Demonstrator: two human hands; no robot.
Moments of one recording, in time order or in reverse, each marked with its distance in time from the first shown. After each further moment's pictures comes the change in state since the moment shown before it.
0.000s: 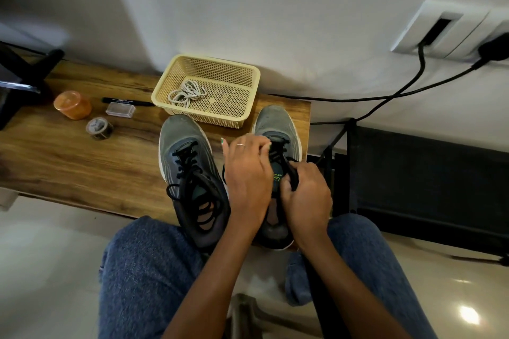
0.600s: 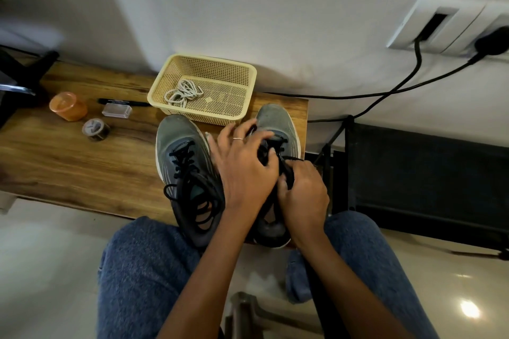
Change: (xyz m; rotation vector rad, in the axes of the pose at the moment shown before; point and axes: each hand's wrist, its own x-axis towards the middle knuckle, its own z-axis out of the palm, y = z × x) left_hand 0.009 0.003 -0.007 0.138 -0.127 -0.001; right_hand 0.001 0.002 0.002 -0.026 -0.040 0.002
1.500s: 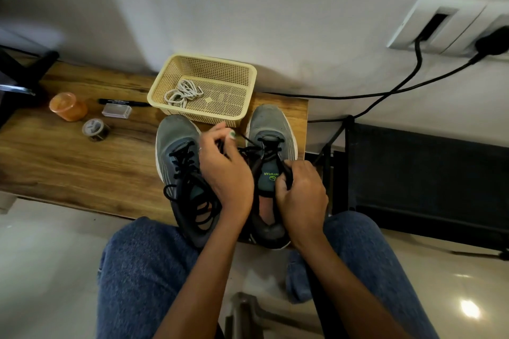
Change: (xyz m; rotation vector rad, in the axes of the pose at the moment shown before) left_hand 0.005 0.001 -0.007 -0.480 0.451 -0.364; right_hand -0.001 -0.003 0.000 0.004 0.024 0.003
